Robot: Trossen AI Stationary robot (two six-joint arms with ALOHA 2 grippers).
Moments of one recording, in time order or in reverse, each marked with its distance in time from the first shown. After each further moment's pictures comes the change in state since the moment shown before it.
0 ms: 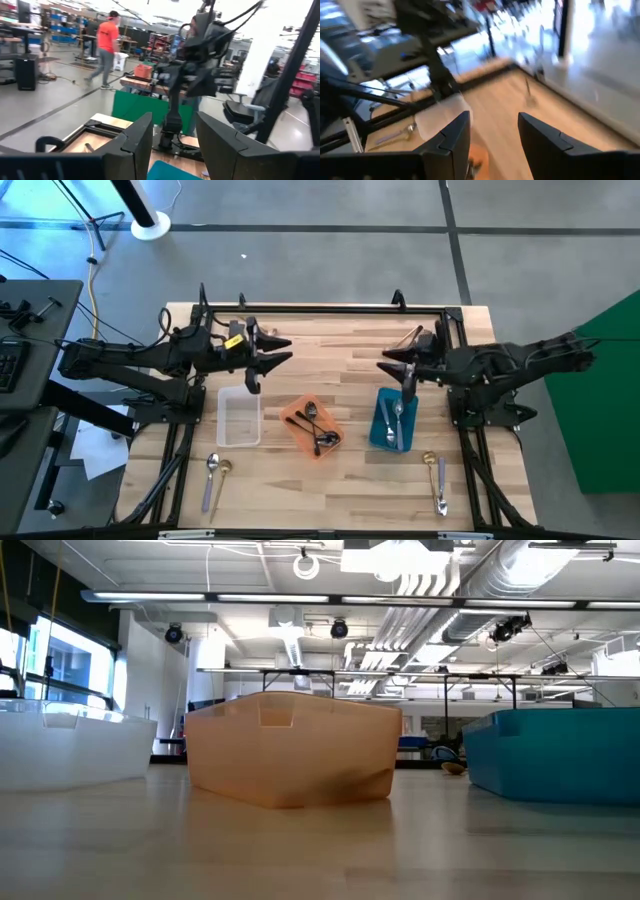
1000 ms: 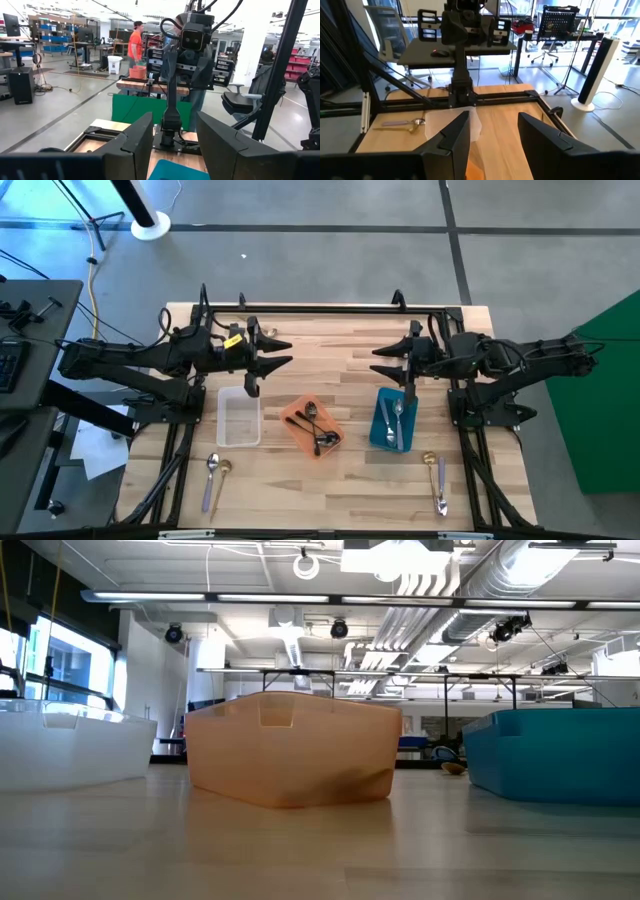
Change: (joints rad) left arm 0.000 0.000 0.000 0.000 0.058 0.098; right arm -0.093 0.011 0.000 0.138 -0.252 -0.351
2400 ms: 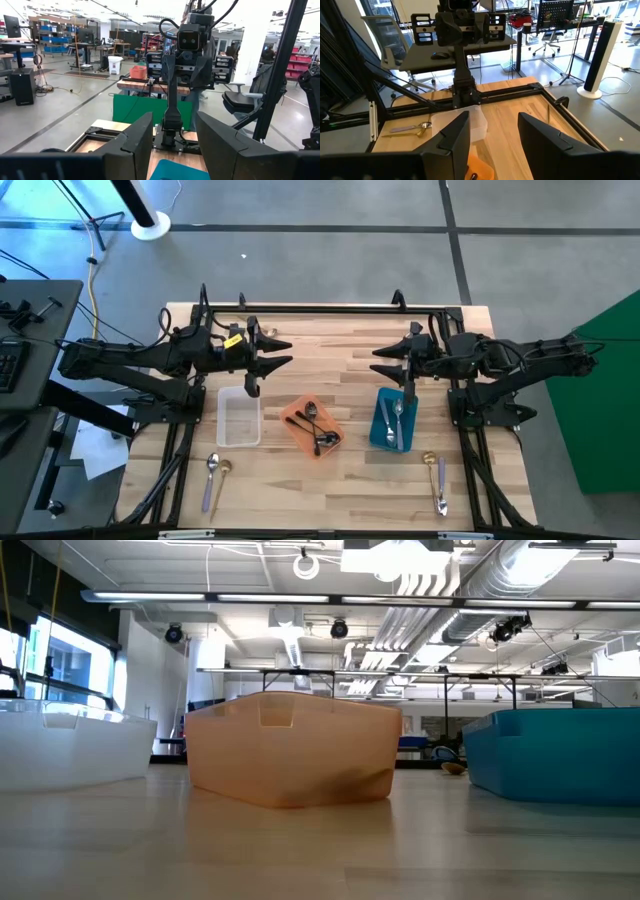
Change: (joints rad) left arm 0.000 0.000 0.000 -0.001 -0.001 0.009; right arm 0.000 0.000 0.000 -0.011 0.005 0.108
